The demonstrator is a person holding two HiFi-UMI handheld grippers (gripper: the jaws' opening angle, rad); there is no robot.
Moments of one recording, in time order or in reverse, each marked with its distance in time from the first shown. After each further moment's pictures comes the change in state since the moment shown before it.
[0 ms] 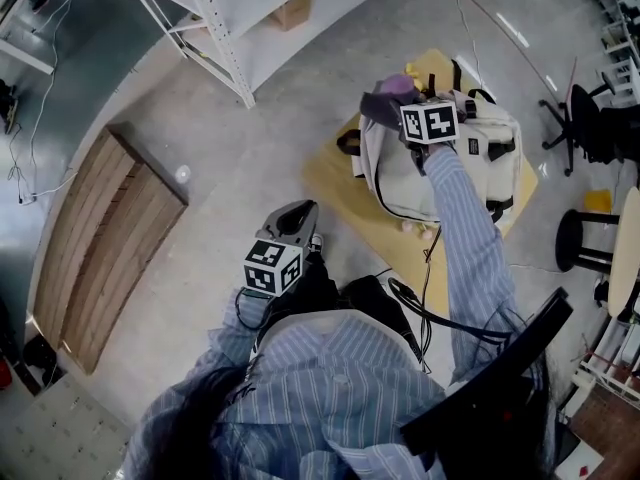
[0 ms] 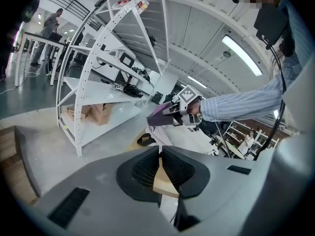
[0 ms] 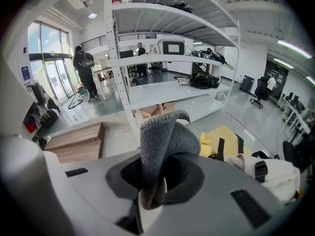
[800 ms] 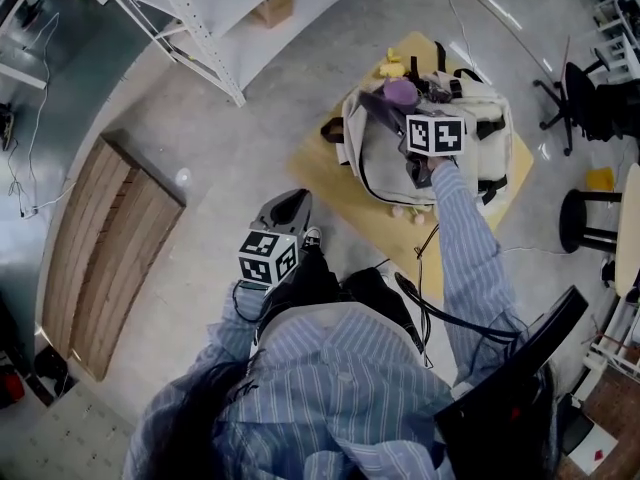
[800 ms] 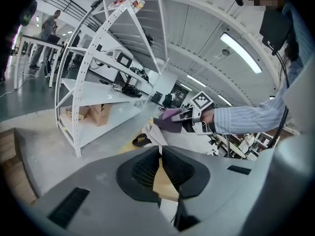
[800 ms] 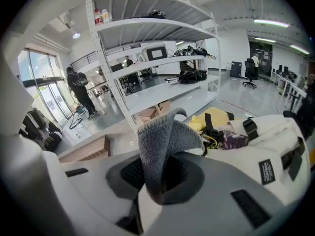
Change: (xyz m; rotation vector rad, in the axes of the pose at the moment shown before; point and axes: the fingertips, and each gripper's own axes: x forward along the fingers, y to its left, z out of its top) left arm 0.012 -0.017 0.000 0.020 0.003 0.008; right arm -0.046 -0.008 -0.053 0.213 -0.067 0.045
